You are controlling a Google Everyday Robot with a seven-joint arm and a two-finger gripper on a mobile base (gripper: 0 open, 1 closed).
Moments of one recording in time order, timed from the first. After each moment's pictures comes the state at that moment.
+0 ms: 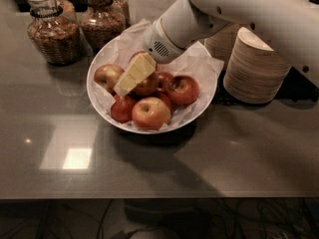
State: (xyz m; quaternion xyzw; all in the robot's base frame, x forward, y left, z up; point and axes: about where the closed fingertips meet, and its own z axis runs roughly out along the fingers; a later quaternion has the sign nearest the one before) arm 0.586 0.048 0.924 -0.54 0.75 0.20 0.32
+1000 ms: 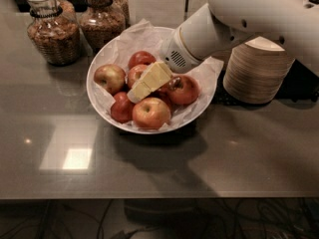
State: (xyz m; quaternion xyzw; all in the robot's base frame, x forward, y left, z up) arm 0.566 0.012 0.912 -0.51 0.78 0.19 0.33
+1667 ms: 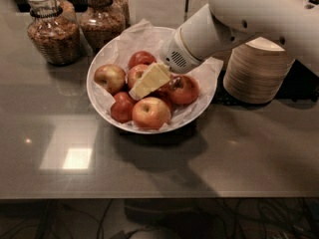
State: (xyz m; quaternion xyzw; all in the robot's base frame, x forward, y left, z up) arm 0.566 0.012 0.912 -0.51 0.78 0.19 0.33
